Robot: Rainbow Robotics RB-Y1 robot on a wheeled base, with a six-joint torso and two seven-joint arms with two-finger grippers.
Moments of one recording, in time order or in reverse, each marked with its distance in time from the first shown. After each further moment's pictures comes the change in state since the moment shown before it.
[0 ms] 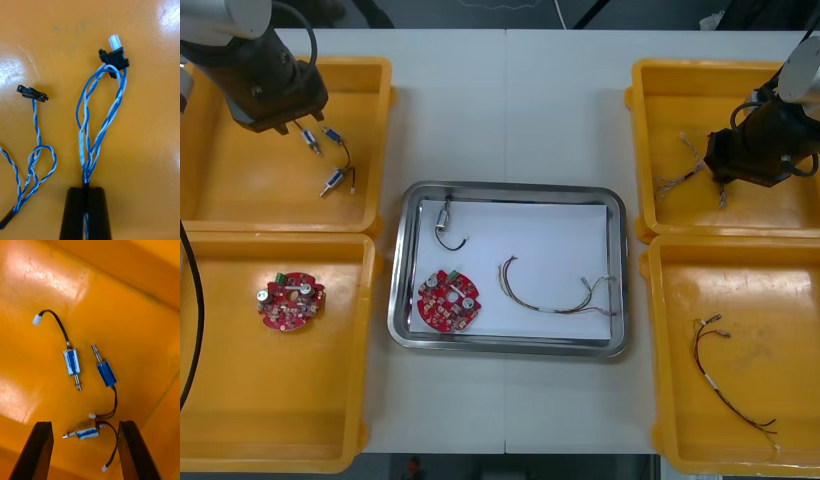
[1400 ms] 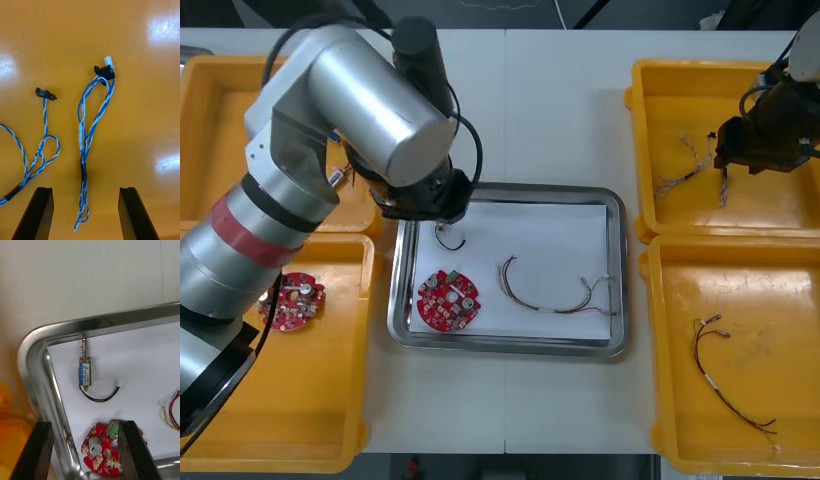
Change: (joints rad) right arm -0.001 -0.015 0.000 -0.111 0.056 0.118 0.029; left arm 0.192 -0.170 -0.349 -0.652 0.049 0.272 -0.027
